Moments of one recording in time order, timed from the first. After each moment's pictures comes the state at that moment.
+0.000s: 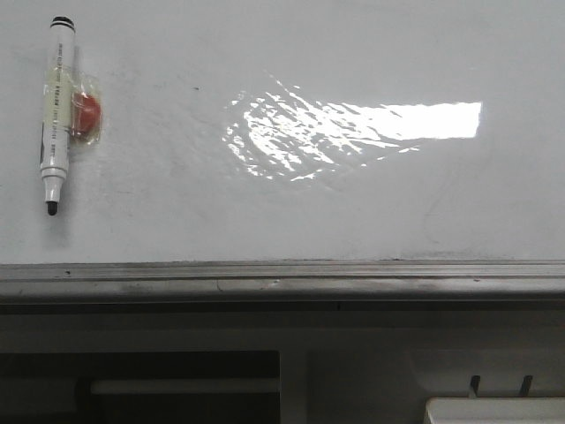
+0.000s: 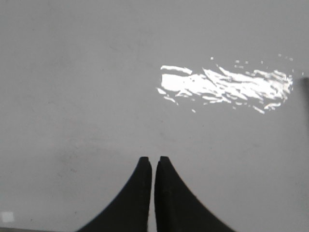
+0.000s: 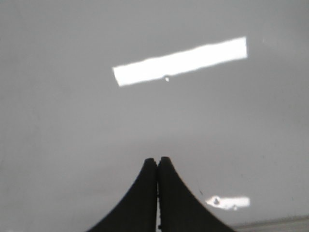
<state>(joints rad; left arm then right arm) -0.01 0.00 0.00 -0.09 0.08 -0.04 -0.04 -0.01 0.01 -0.05 0.10 0.20</state>
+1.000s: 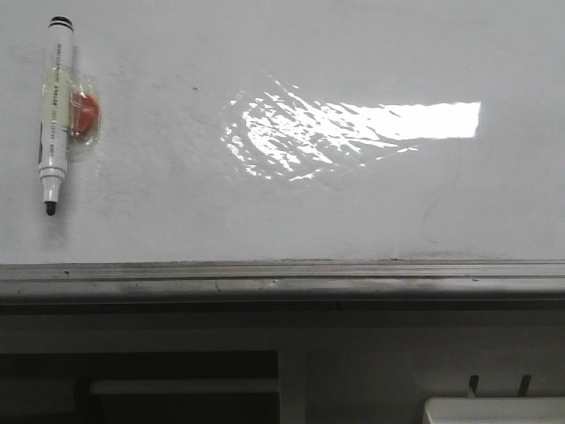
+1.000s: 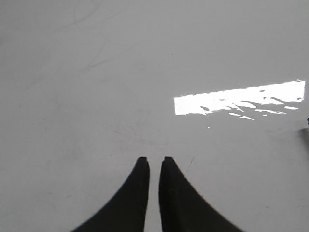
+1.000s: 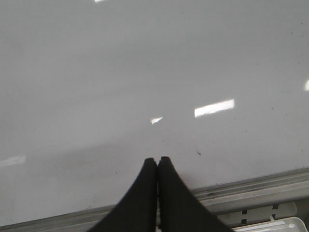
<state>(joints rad) -0.01 0.16 -0.18 0.12 0.03 -0.04 -0.04 0.40 -0.18 0.02 0.25 0.21</state>
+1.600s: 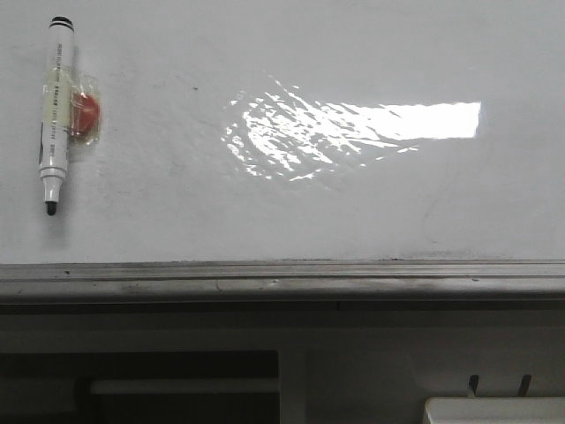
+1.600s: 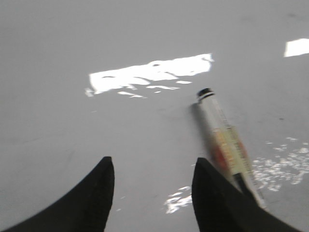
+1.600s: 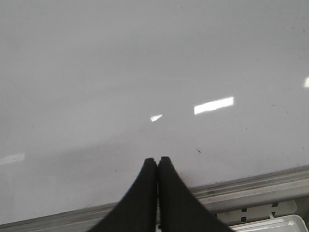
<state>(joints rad) -0.35 0.49 -0.18 0.11 -0.19 -0.06 -0.04 0.41 -0.18 0.02 0.26 0.21</state>
